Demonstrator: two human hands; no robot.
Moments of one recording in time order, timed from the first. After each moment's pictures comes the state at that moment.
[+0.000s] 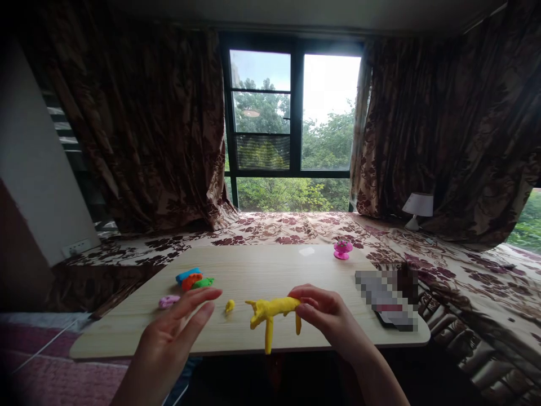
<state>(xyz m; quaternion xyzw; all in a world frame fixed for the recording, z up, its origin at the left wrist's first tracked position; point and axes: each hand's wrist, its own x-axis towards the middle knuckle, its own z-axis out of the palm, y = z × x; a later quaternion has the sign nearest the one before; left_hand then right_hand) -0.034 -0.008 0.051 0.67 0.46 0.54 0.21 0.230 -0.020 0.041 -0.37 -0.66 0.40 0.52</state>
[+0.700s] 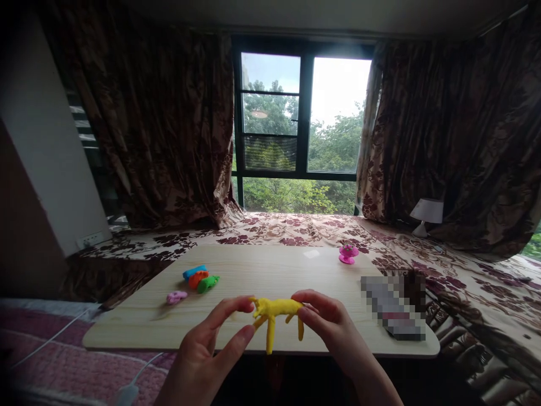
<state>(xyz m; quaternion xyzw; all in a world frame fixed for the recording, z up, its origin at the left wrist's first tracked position) 0.003 -0.031 0.051 0.68 0.39 0.54 0.30 0.216 -0.023 0.036 -0.40 -0.61 0.42 0.54</state>
